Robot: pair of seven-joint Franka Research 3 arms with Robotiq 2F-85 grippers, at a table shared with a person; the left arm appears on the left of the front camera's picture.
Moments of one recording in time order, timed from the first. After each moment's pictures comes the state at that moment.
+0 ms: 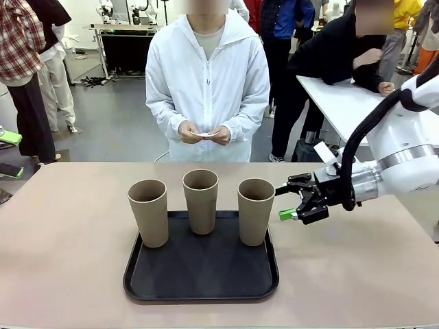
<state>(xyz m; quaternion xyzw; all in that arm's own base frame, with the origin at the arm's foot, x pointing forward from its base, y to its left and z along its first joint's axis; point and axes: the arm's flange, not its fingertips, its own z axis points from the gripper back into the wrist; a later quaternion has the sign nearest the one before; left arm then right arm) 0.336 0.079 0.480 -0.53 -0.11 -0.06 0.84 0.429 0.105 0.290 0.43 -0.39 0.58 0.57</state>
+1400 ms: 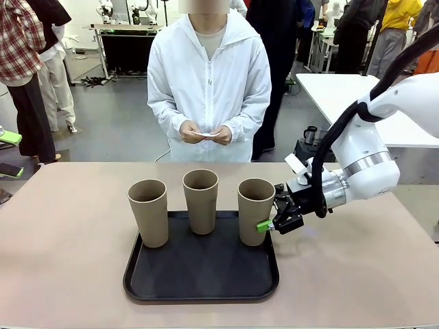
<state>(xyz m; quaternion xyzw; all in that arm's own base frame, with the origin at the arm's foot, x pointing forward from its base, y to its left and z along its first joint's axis) 0.336 0.079 0.480 -0.53 -0.11 -0.06 0.84 0.441 0.158 0.258 0.46 -0.36 0.60 0.55</state>
